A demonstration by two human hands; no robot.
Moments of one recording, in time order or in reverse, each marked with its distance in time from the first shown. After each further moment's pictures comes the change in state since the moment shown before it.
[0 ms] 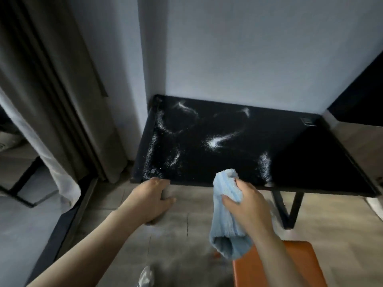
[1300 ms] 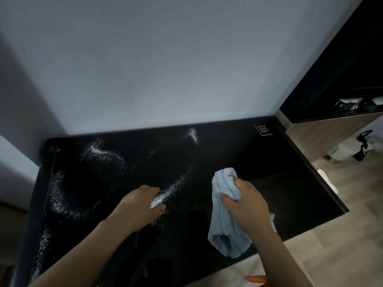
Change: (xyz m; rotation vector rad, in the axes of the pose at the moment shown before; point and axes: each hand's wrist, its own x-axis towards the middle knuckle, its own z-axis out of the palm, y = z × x) left_hand 0.389 0.138 -0.014 -0.008 -0.211 0.212; right_hand 0.329 0.137 -0.060 0.017 0.080 0.267
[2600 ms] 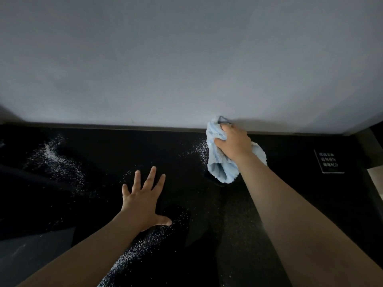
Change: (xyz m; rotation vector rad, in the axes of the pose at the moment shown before) left_hand 0.279 -0.010 0.069 0.298 -0.247 -0.346; right_hand 0.451 0.028 0.153 -0.241 -0.228 -0.353
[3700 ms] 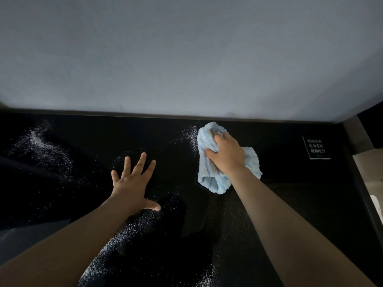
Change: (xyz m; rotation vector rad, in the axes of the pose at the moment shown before) left_hand 0.008 0.000 0.008 -0.005 0.007 -0.023; right_hand -0.066 0.019 0.029 -0.014 0.036 -0.026
